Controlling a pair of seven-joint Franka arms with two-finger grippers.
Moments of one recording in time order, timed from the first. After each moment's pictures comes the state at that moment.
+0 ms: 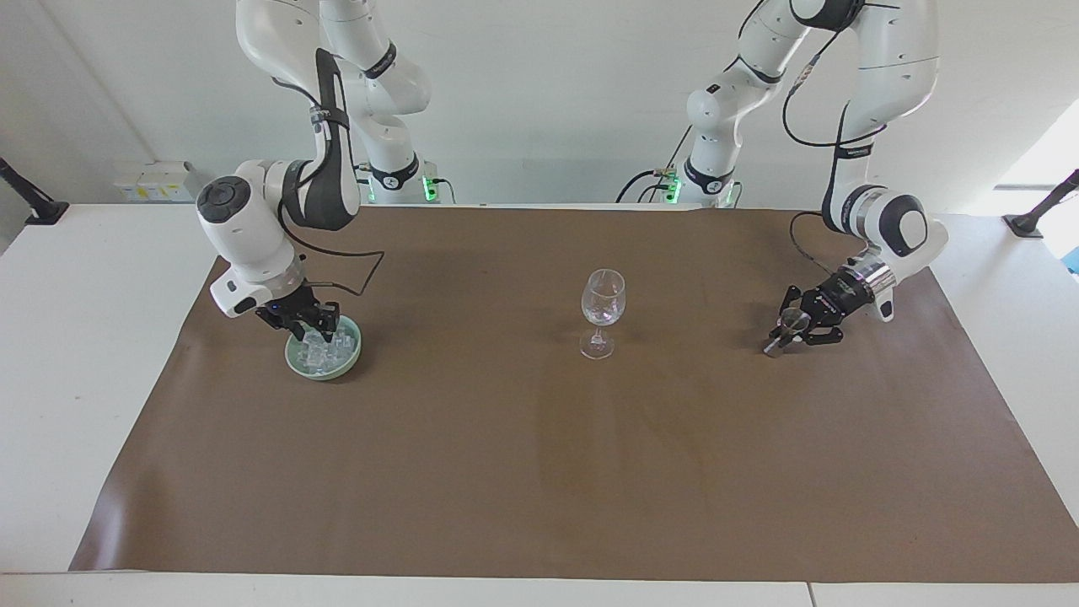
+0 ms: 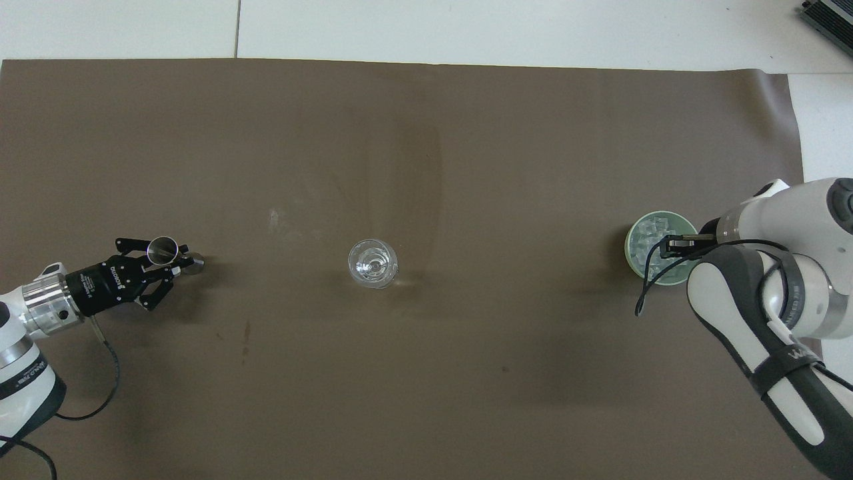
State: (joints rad) left arm 0.58 0.23 -0.22 -2.33 -1.37 1.97 -0.64; right arm -0.05 0.11 -0.05 -2.15 -0.01 2.25 -0.03
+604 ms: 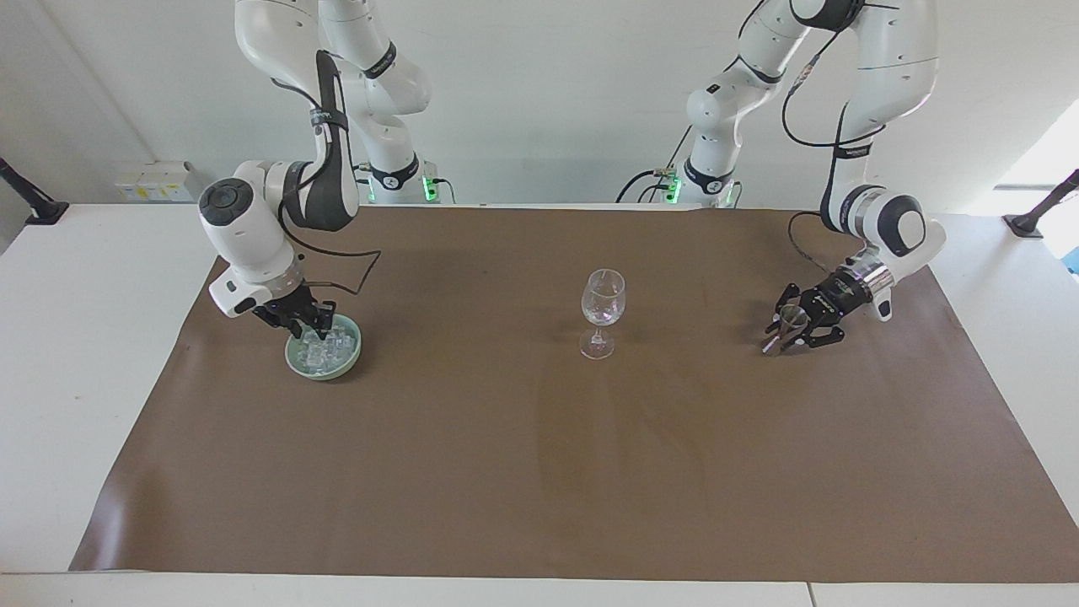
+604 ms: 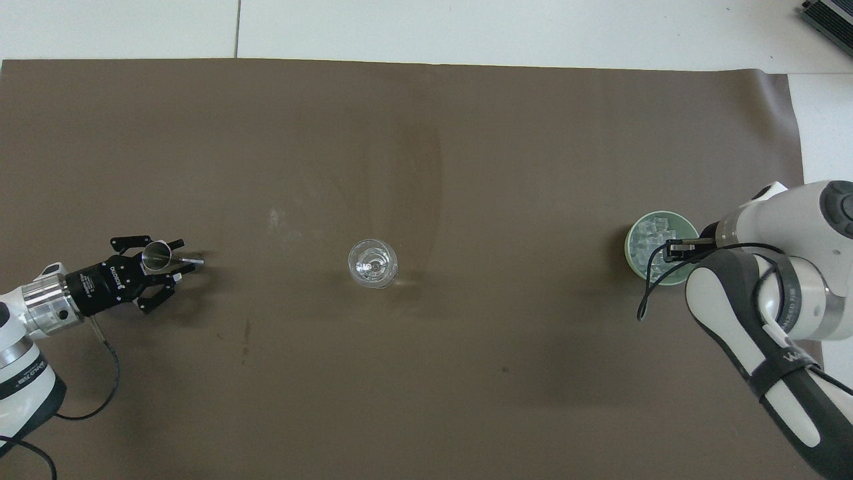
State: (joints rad) left arm 0.58 0.23 -0.22 -2.33 -1.38 1.97 -0.64; right arm -0.06 0.11 -0.05 -2.17 -0.04 2.25 -0.03
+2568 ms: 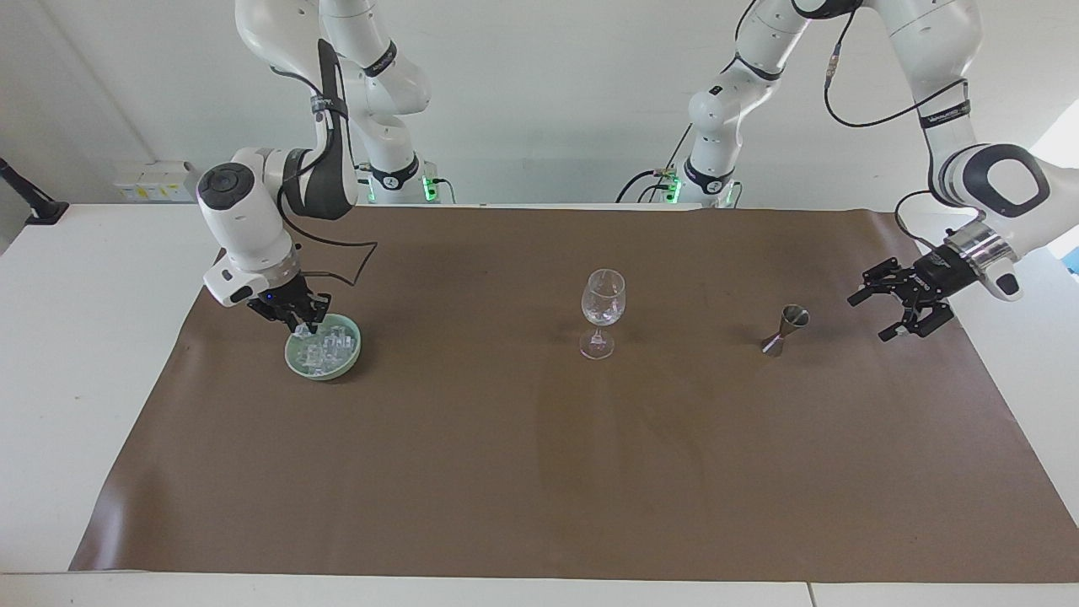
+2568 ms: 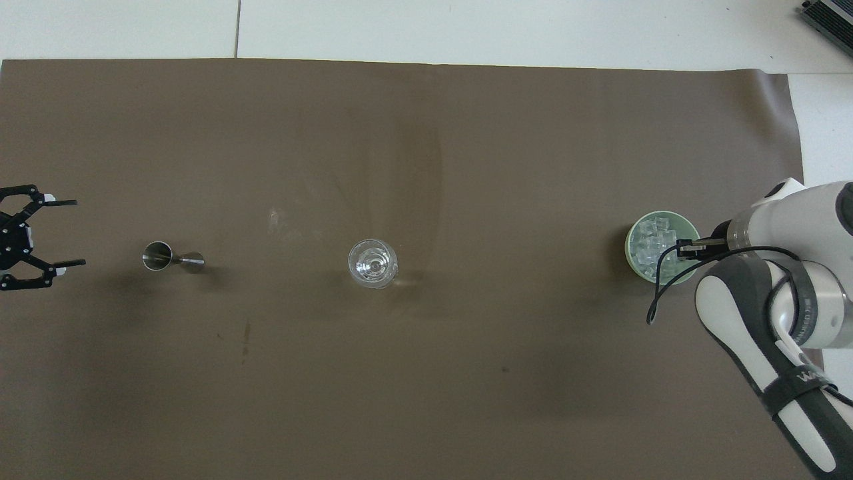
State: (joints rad) left arm 0.65 0.16 -0.23 -1.94 -0.77 1.87 -0.66; right arm -0.05 0.04 -0.05 -2.16 -0.09 2.24 -0.03
